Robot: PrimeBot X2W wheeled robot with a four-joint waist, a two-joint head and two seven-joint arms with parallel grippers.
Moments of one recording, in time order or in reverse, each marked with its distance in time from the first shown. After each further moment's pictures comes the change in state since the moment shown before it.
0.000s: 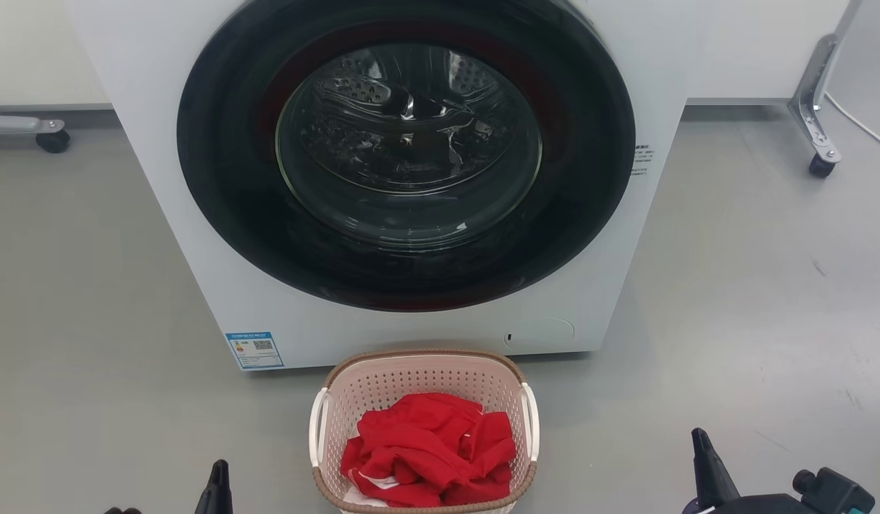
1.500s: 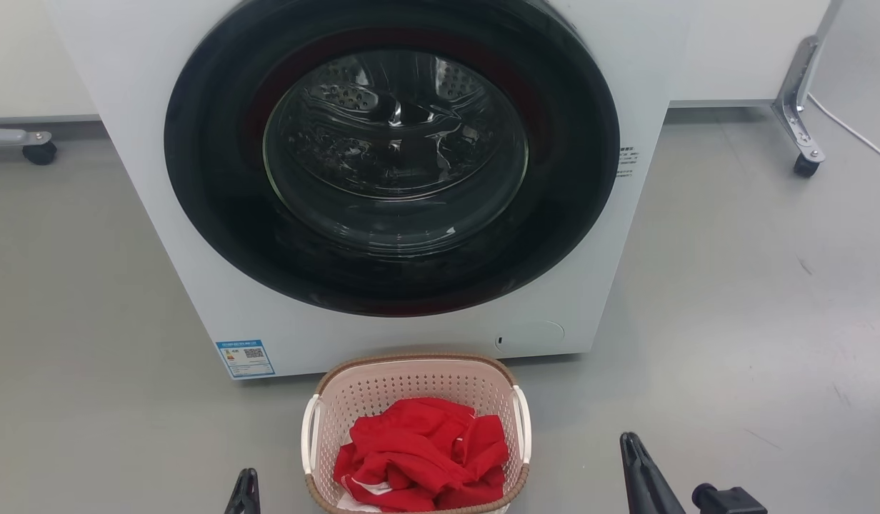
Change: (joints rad) left arm 0.076 0.022 -0.115 -0.076 0.548 0.103 -0.161; right arm 0.017 -0.010 0.214 -0.066 -0.539 -0.104 -0.159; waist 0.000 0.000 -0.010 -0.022
